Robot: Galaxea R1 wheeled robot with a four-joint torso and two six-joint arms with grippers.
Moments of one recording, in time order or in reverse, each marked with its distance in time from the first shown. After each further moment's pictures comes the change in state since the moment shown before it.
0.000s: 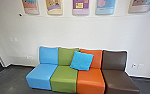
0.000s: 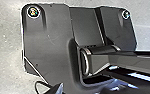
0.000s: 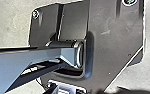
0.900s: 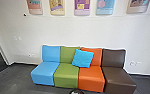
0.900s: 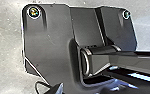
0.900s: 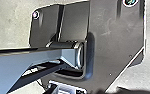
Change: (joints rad) left arm 0.000 0.000 0.000 0.000 0.000 0.000; right arm 0.000 0.002 0.001 0.000 0.000 0.000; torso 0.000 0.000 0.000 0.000
